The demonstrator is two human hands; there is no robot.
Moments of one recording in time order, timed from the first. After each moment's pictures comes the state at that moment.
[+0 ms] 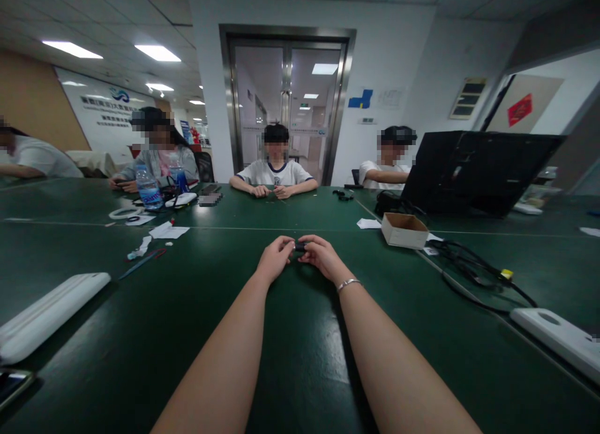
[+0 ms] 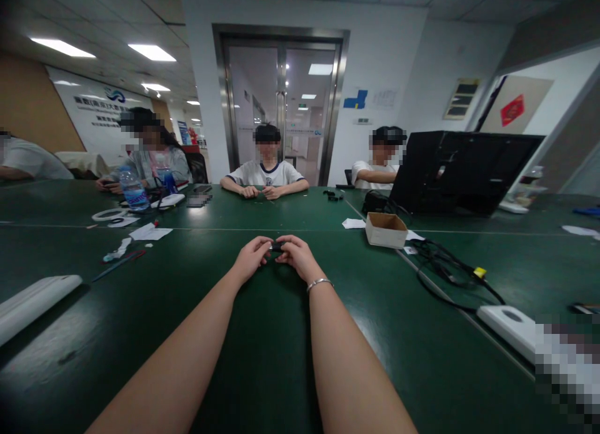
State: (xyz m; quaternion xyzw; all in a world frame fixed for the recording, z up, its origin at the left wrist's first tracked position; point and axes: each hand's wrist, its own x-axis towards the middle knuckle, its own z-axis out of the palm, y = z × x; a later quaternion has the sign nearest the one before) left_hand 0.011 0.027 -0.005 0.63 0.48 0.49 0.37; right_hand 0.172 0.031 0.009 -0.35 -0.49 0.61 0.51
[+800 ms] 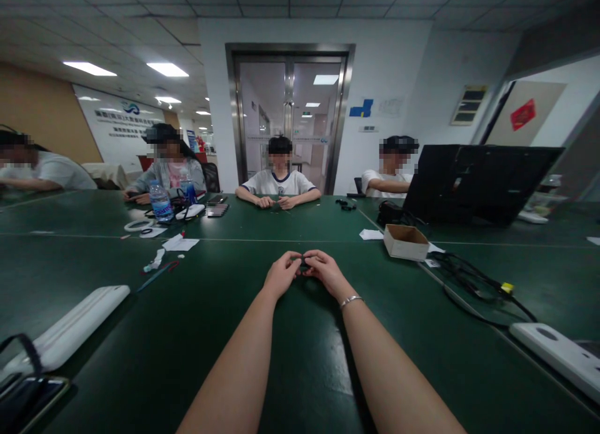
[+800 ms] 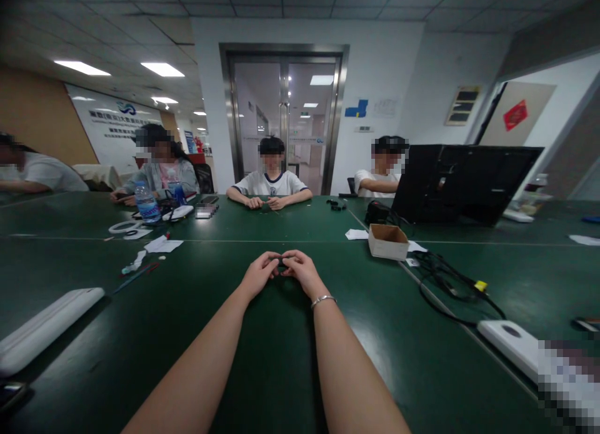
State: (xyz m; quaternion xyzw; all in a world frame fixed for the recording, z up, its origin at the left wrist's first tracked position) left_hand 0.013 0.015 -0.001 0.65 0.46 0.48 0.37; right_hand 0.170 0.025 0.006 -0.34 -0.50 0.58 0.54
